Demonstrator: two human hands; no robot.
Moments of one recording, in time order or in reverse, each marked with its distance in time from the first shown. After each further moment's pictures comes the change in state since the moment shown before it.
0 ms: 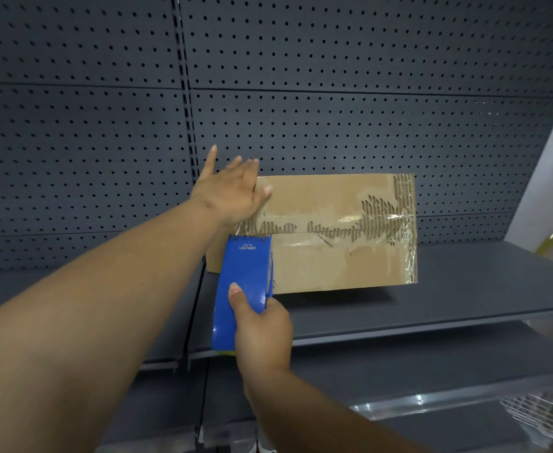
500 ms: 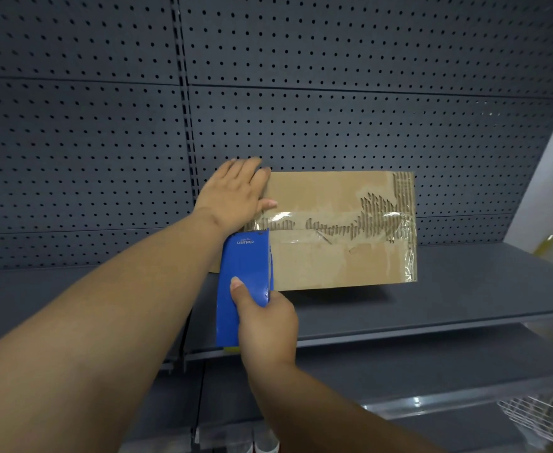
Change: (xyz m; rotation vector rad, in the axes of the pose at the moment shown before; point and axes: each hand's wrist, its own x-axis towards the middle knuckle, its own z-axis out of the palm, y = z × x) left_hand -0.002 0.010 0.010 0.101 0.201 0.102; right_hand 0.007 -0.007 -0.006 -0.099 0.022 -0.043
